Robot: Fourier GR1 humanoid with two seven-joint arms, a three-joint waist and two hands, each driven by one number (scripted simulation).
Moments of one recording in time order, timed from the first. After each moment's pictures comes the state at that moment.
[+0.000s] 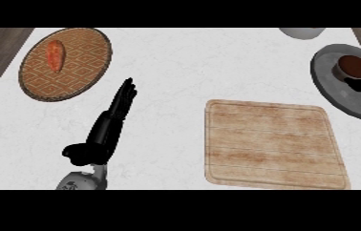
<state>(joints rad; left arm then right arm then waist) -0.09 0.10 -0.24 -1.55 0.06 0.08 -0.12 -0.79 -0.66 -0.46 -0.28 0.68 -0.43 -0.13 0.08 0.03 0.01</state>
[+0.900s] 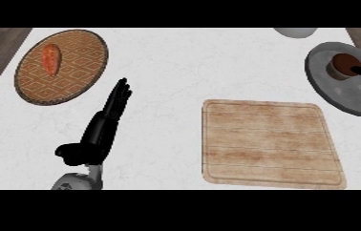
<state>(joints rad) -0.08 0.10 -0.22 -1.56 0.07 0.08 -0.10 -0.82 -0.70 -0.72 -0.22 0.40 -0.23 -0.42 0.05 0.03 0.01</state>
